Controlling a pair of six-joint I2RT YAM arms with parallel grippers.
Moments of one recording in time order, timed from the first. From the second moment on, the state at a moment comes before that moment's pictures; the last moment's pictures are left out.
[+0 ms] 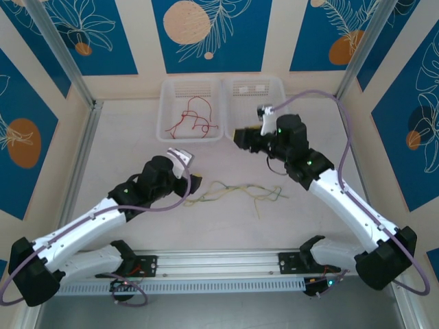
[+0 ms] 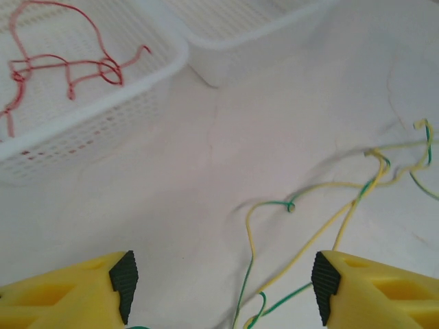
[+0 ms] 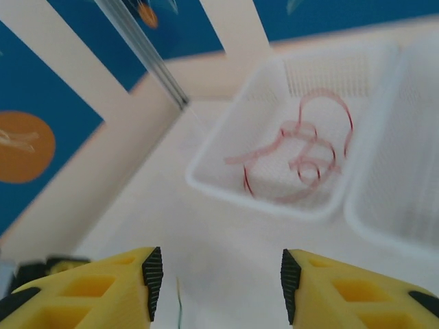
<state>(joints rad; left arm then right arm) -0.78 1.01 0.78 -0.35 -0.09 -0.11 0.54 1.14 1.06 -0.29 -0.21 0.42</state>
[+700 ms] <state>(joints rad) -0.77 1.53 0.90 -0.30 0.35 0.07 0.52 0.90 0.48 -0.16 -0.38 0.66</state>
